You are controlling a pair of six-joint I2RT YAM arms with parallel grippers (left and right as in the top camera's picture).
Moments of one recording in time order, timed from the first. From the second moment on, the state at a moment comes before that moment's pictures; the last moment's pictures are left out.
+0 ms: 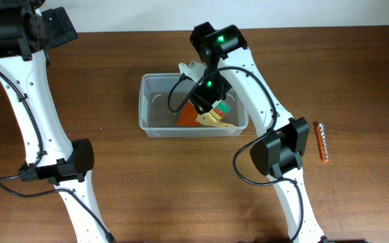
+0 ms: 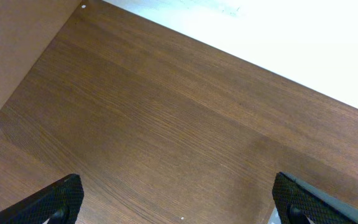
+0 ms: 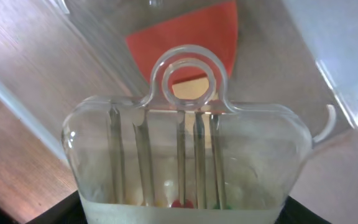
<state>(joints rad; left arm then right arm) 0.11 2.32 3.12 -1.69 -0.25 -0.27 0.46 2.48 2.58 -1.66 -0.17 -0.42</state>
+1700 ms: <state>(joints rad) 0.11 2.32 3.12 -1.69 -0.25 -0.27 -0.19 1.81 2.33 -1.65 -0.15 -0.23</state>
